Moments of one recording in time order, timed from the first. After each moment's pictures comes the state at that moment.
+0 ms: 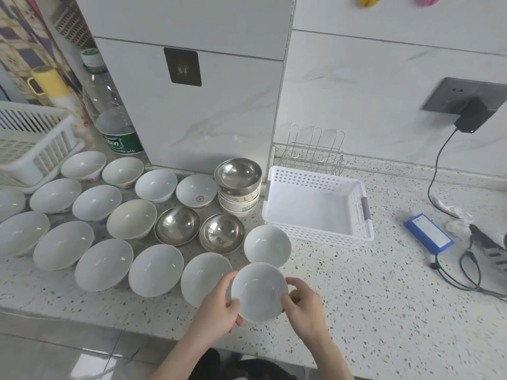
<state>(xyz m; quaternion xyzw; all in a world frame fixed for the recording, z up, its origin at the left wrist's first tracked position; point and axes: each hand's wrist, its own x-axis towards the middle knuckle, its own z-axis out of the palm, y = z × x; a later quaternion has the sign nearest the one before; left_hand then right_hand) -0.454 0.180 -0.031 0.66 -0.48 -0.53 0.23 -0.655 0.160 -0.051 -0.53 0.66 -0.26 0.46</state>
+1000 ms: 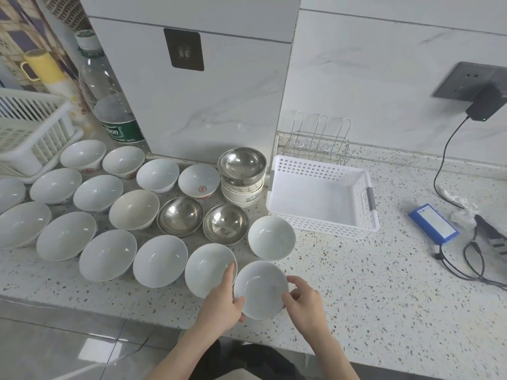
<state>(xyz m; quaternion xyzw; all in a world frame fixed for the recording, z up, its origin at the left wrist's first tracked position) -0.453 0.179 -0.056 0.69 -0.53 -0.48 0.11 -0.650 0.167 -0.068 -0.55 0.68 -0.21 0.44</state>
